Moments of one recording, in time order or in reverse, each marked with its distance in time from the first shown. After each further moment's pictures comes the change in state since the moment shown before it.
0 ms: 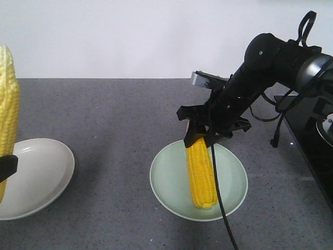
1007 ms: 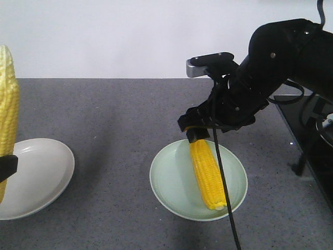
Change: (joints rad) left arm 0.000 0.000 0.000 0.000 0.000 0.000; right arm 0.210 -0.321 0.175 -0.419 -0.159 0.119
